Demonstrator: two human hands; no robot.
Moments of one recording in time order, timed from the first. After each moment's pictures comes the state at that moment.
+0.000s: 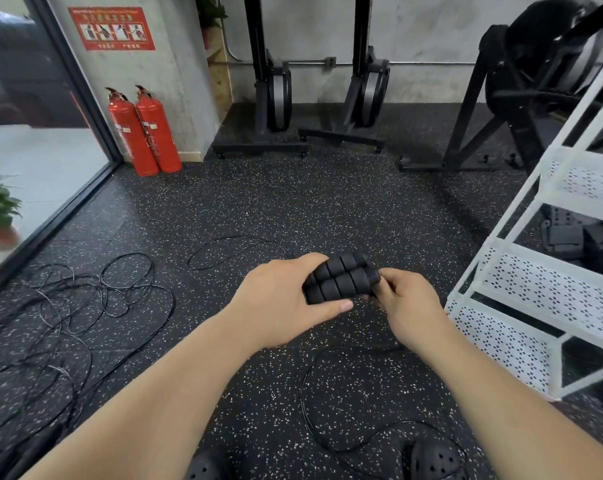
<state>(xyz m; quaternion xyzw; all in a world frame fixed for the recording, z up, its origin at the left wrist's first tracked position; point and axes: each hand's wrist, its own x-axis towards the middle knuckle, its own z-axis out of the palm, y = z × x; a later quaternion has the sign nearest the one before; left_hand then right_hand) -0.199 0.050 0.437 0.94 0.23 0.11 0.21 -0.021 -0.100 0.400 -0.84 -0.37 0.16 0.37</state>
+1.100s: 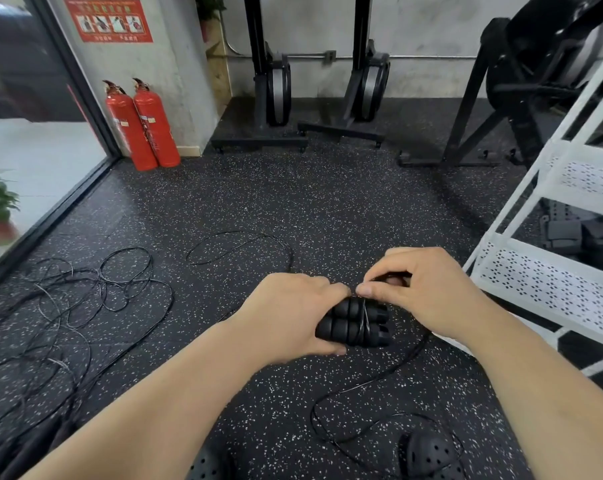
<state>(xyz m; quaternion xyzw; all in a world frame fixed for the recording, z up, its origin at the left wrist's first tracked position) -0.194 0.031 0.424 0.99 0.08 0.06 0.00 -0.010 -0.124 0.451 -0.75 -0.54 0.14 0.35</state>
